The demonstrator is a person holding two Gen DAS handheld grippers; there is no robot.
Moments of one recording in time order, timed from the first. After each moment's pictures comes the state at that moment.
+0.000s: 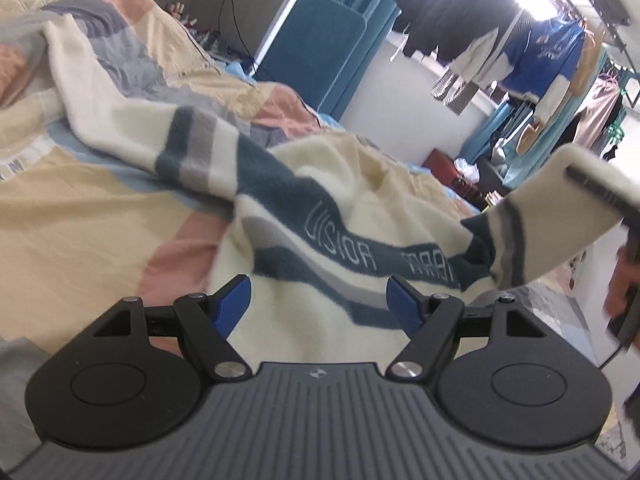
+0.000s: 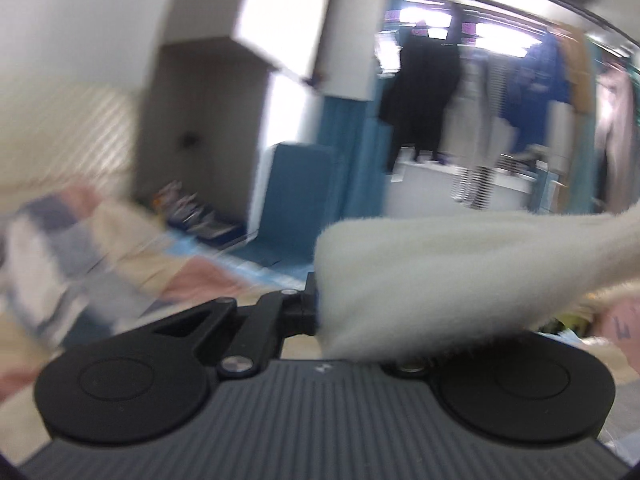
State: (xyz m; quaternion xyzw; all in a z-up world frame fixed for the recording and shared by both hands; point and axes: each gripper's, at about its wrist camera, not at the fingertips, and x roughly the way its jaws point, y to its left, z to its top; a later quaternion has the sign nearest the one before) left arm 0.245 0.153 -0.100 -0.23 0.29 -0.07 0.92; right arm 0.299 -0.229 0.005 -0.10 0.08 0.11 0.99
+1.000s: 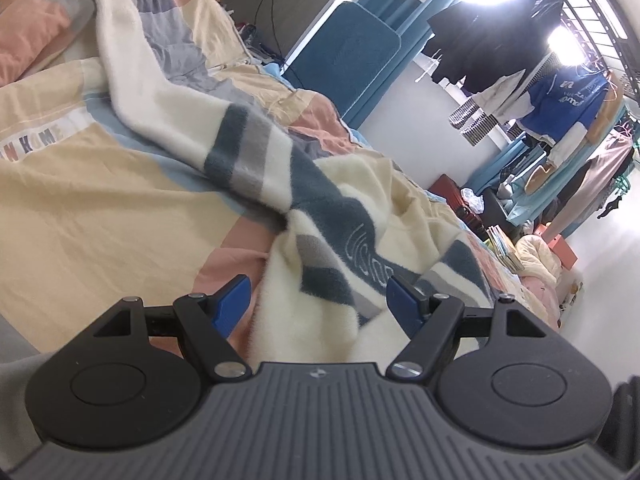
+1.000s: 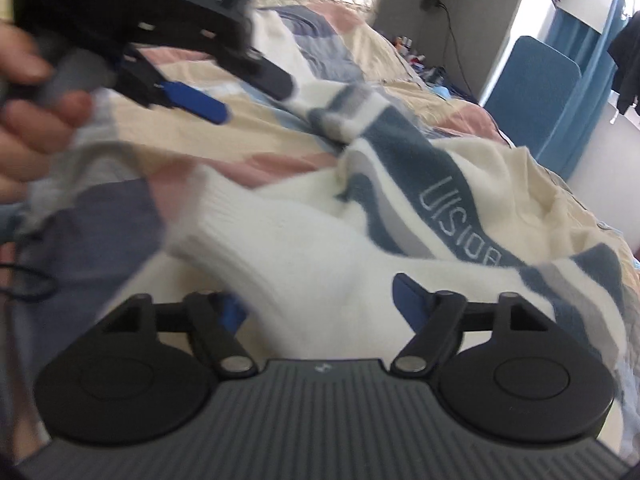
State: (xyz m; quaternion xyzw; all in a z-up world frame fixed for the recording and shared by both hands) left arm 0.246 0.207 -0.117 -0.30 0.29 -0.05 0.91; right arm 0.195 -0.057 -0.121 -0.24 0.27 0.35 0.87
